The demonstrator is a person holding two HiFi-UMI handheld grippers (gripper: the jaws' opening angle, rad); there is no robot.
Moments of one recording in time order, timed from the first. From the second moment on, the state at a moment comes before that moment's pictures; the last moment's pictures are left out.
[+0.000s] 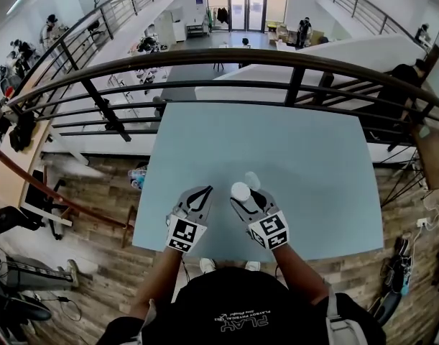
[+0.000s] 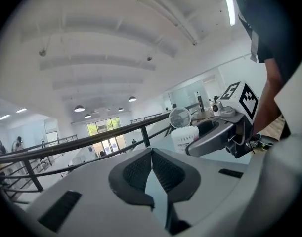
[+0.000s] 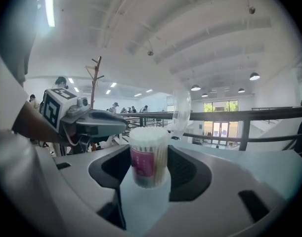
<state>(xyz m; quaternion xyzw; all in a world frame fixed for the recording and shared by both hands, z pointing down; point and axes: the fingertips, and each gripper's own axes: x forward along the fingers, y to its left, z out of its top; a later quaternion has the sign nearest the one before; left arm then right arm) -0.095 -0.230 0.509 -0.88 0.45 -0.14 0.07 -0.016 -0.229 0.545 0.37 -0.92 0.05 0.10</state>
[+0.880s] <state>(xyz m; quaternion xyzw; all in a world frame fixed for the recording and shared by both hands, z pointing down) -0.101 -0.215 0.515 -0.89 0.46 -0.05 -0.03 0.019 -0.238 0.528 0.45 -0.89 0.01 0.09</state>
